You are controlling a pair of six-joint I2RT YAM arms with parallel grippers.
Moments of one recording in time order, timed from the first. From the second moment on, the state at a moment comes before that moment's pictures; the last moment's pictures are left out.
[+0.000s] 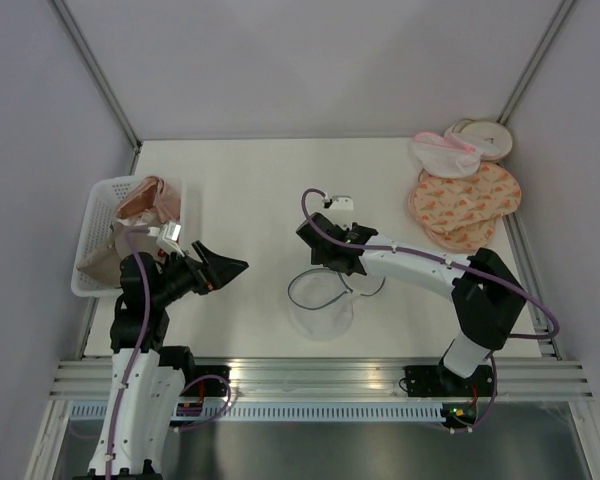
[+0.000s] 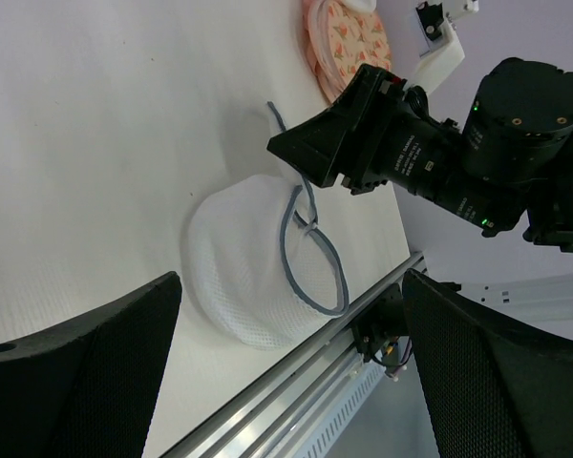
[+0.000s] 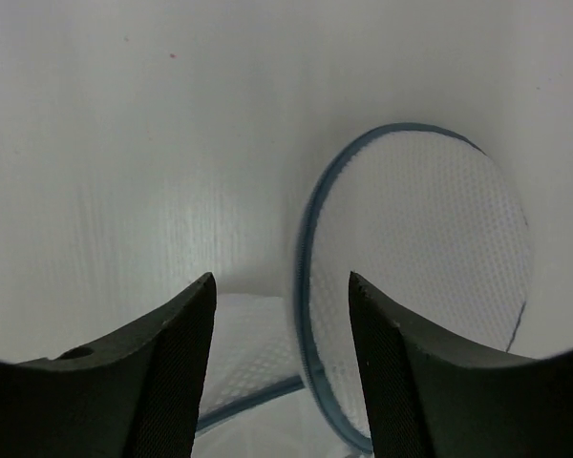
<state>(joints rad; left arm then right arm) 0.03 0.48 0.49 -0.33 0.76 -0.70 0.90 1.67 1.20 -0.54 0.55 0.81</state>
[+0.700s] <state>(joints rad) 0.03 0.48 0.47 -0.31 0.75 -0.70 0.92 1.50 1.12 -0.55 0.60 0.62</state>
